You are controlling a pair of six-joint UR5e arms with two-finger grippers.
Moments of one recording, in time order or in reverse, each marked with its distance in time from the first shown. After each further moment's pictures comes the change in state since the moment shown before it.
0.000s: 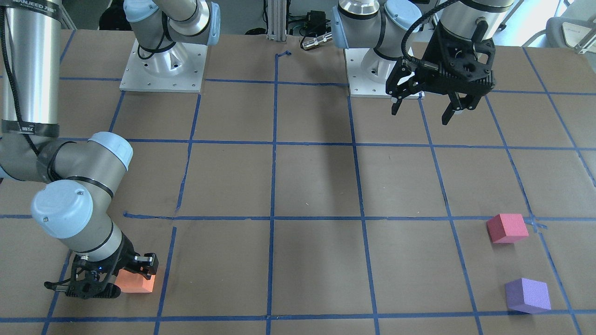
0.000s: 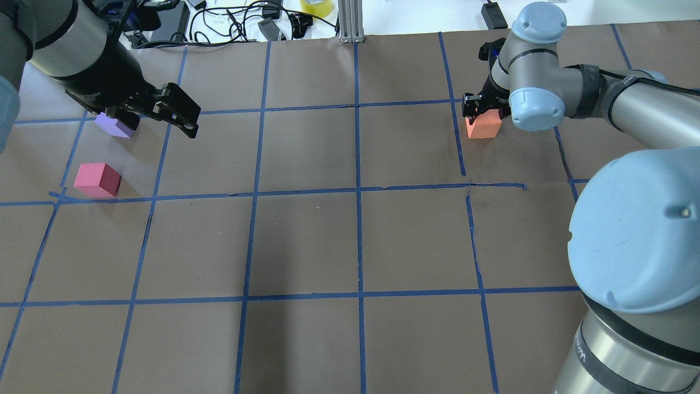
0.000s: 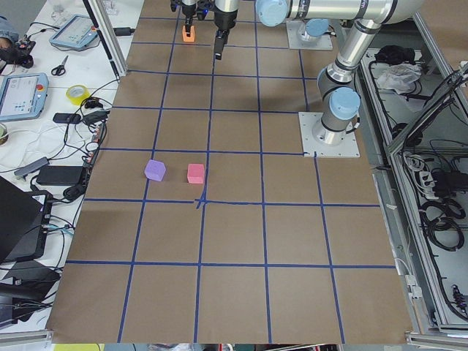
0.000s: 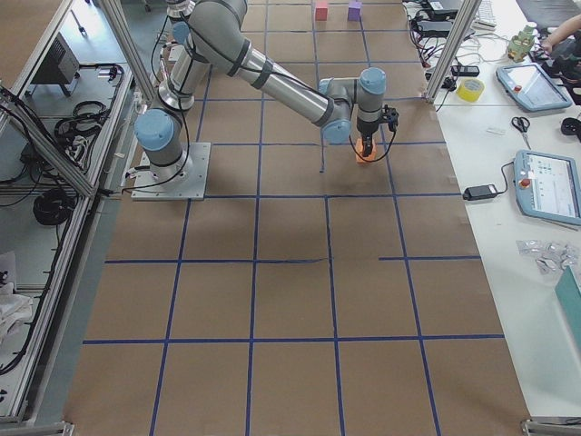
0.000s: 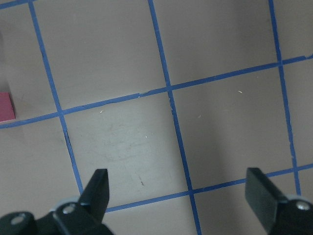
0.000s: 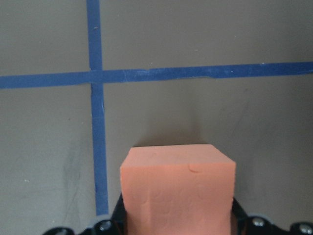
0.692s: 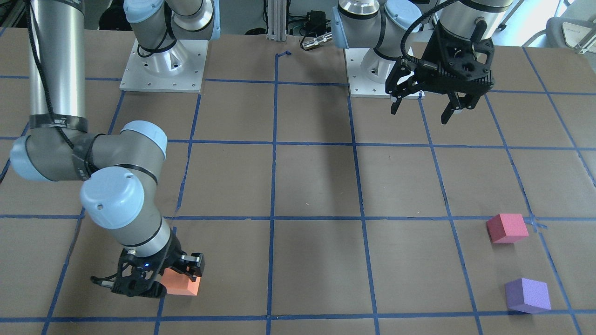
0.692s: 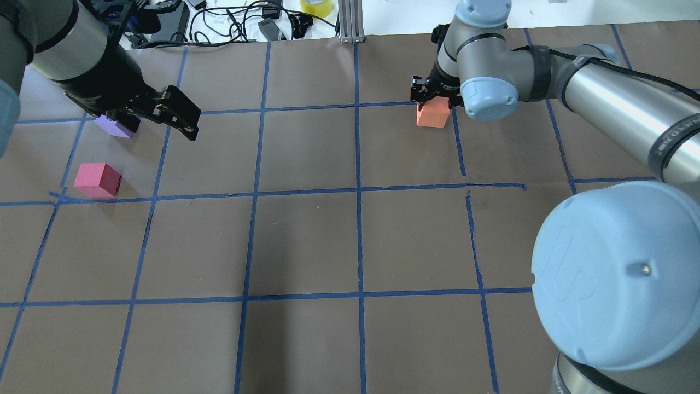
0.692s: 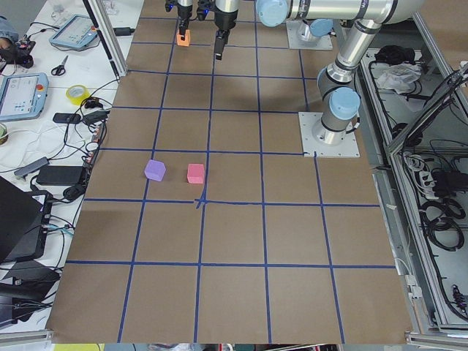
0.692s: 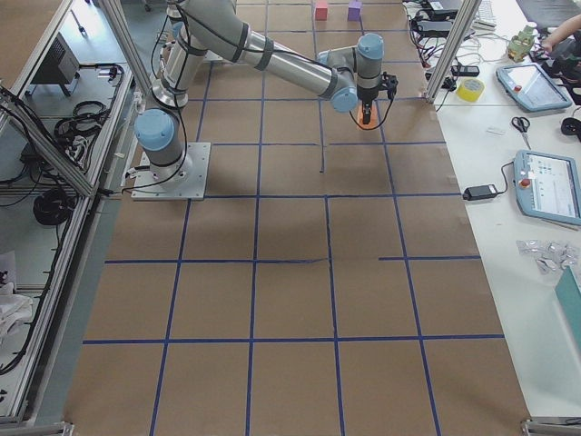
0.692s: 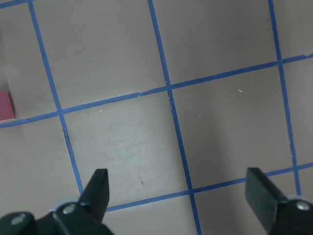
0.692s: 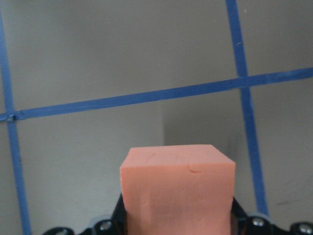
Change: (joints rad) left arm 0.001 0.008 -0.013 0.001 0.000 0.000; right arm 0.199 -0.008 -0.091 0.049 0.048 0.297
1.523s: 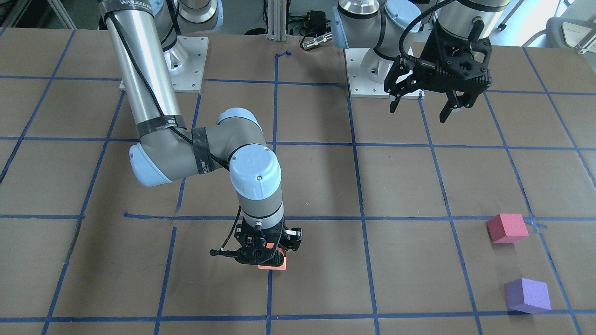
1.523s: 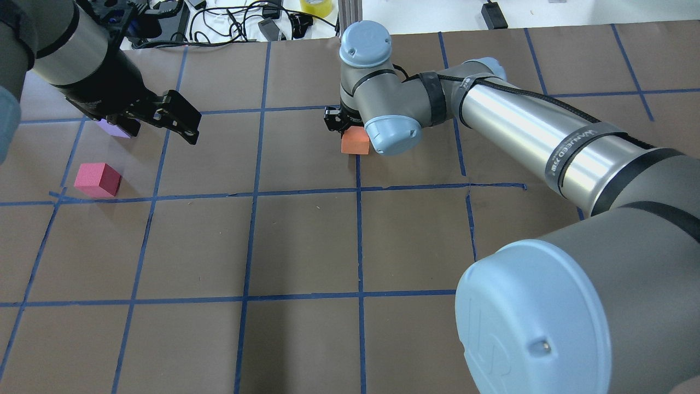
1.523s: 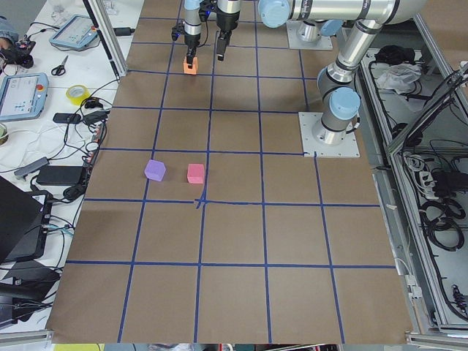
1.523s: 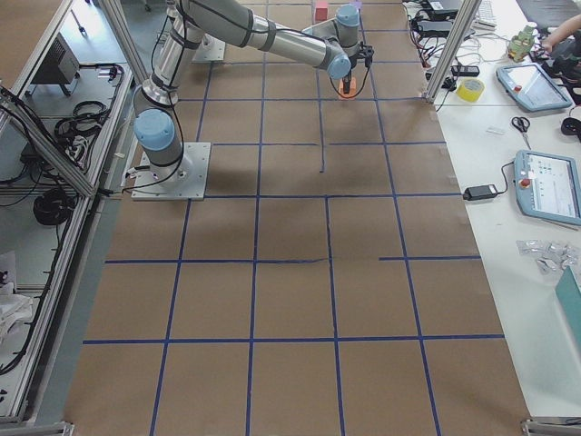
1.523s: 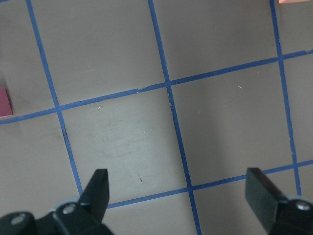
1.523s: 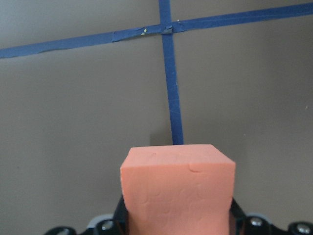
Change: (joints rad) left arm 0.000 0.009 -0.010 0.000 0.000 0.000; right arm 0.240 0.067 -0.049 -0.002 -0.055 0.205
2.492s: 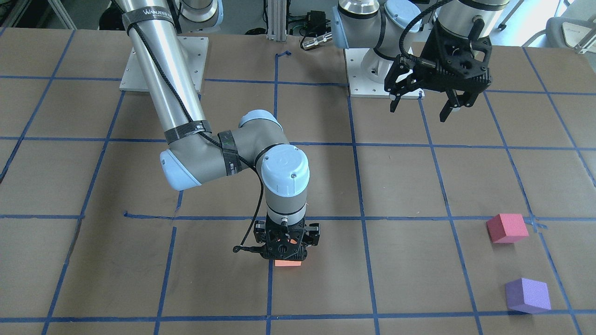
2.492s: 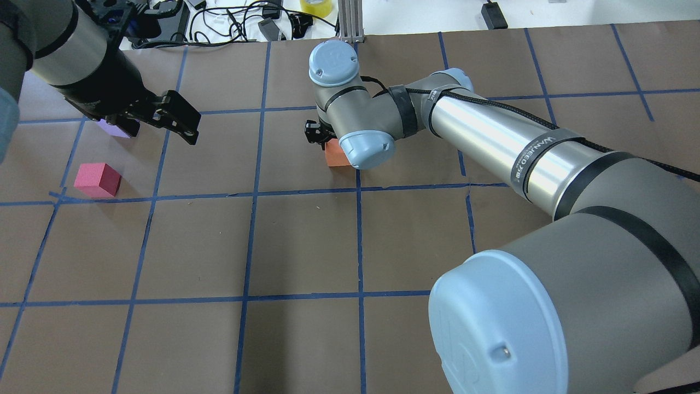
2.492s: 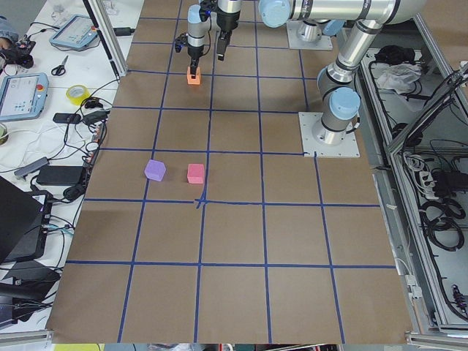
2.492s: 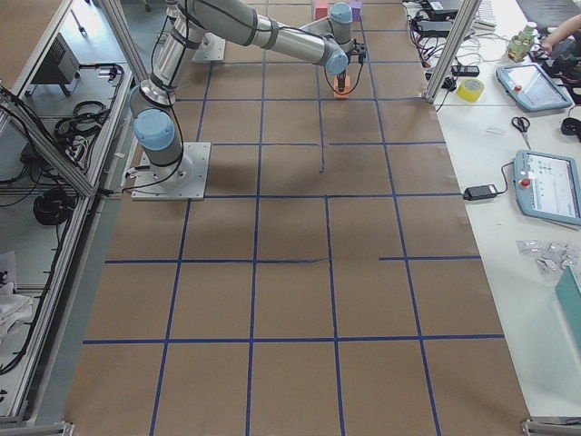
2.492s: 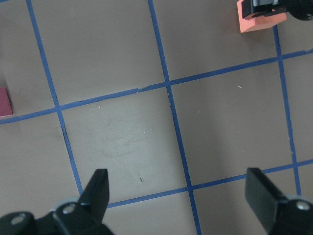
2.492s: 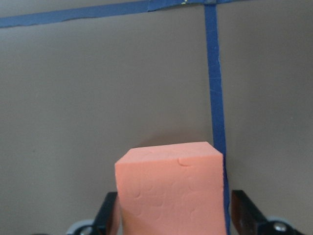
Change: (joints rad) left arm 0.000 0.002 0.000 -0.002 0.000 0.000; right arm 0.059 0.036 -0.028 0.002 -0.041 0.035
